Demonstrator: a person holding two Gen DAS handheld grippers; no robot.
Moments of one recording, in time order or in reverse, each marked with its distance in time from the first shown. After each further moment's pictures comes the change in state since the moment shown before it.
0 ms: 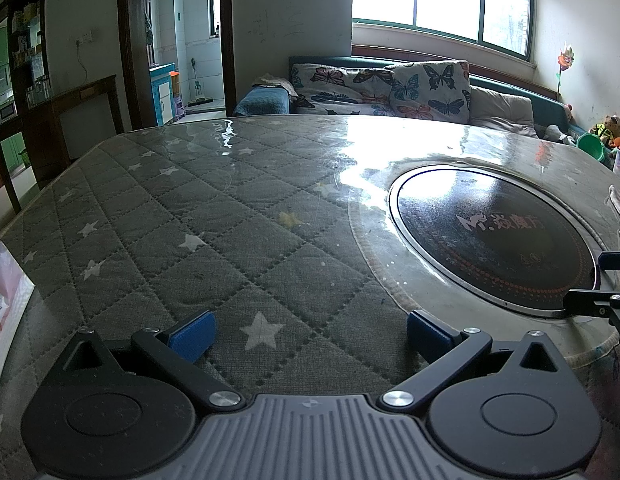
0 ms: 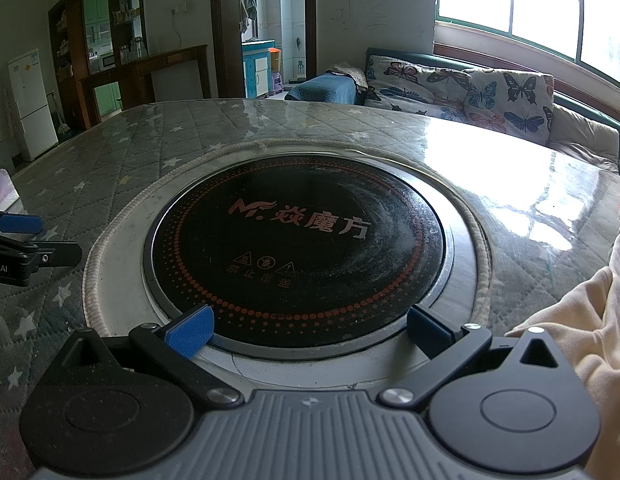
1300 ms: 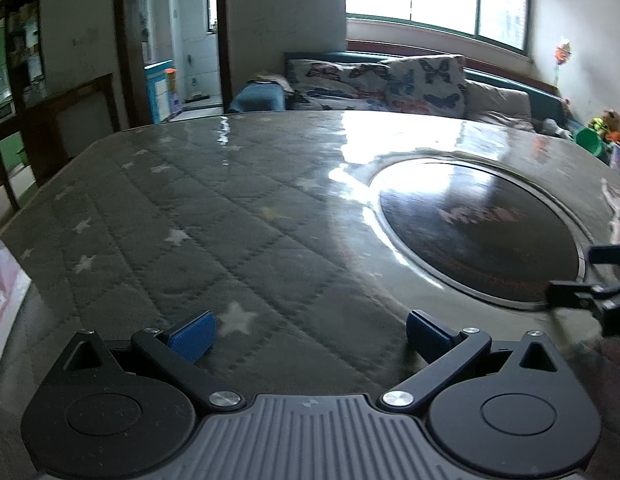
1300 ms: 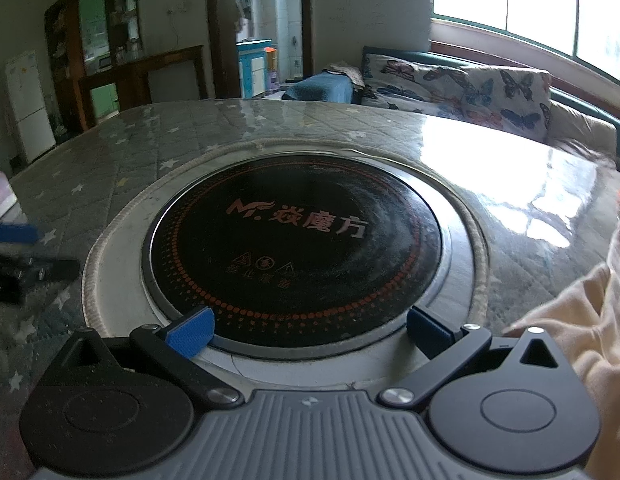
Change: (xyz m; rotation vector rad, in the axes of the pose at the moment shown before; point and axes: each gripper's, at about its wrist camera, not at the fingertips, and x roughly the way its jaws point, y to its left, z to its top) left arm -0.013 -0.020 -0.004 0.020 0.020 -0.021; right arm 0.001 -0.001 -0.002 0.027 0.003 -0.011
